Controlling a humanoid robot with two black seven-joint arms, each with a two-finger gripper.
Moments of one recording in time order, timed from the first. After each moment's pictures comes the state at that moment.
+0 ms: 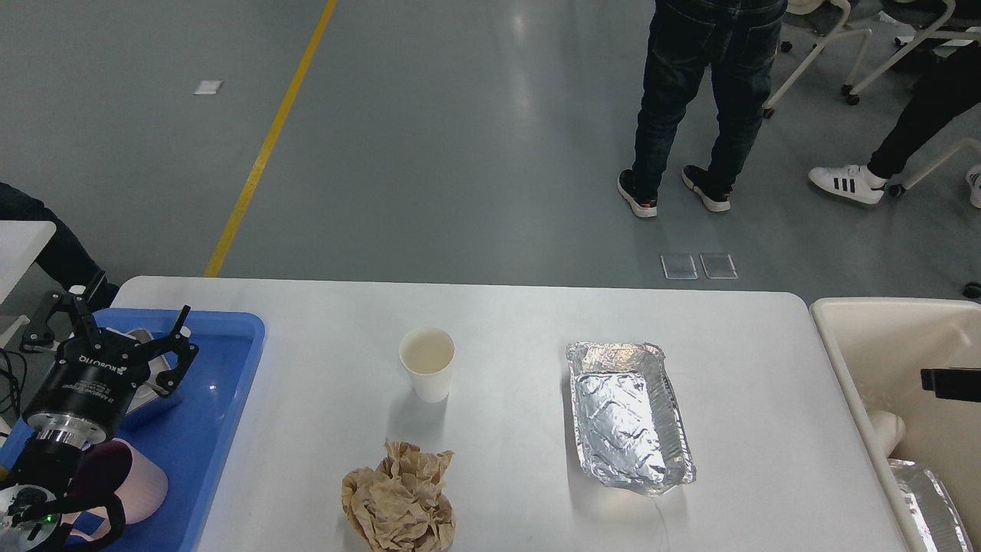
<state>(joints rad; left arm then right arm) 0.09 0.31 -1.50 -1.39 0.04 -0.25 -0.04 0.06 -1.53 1.06 1.81 -1.29 0.51 -0.10</state>
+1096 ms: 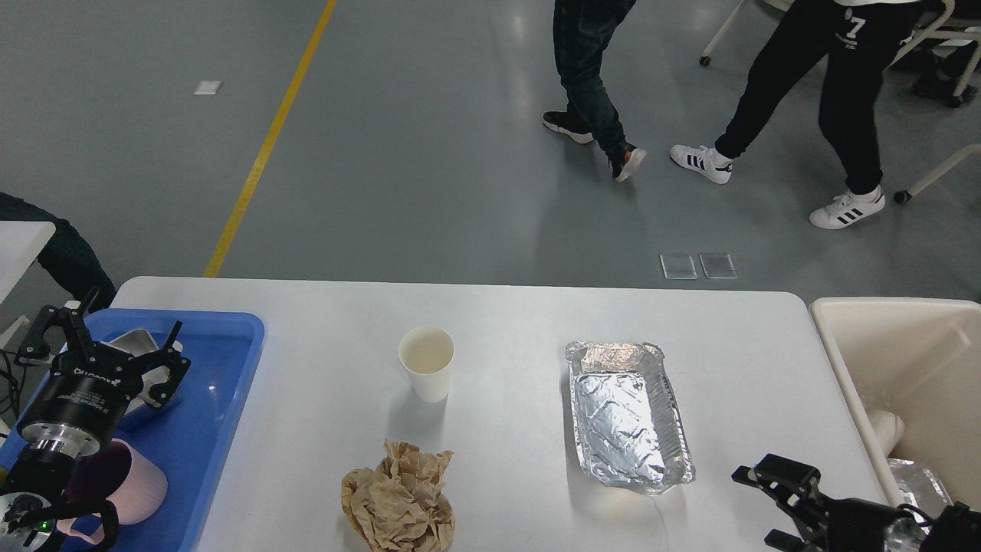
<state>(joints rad) 0.09 0.32 -1.49 -1.34 0.05 -0.23 -0.04 -0.06 -0.95 0.77 1.72 -0.65 0.12 -0.13</state>
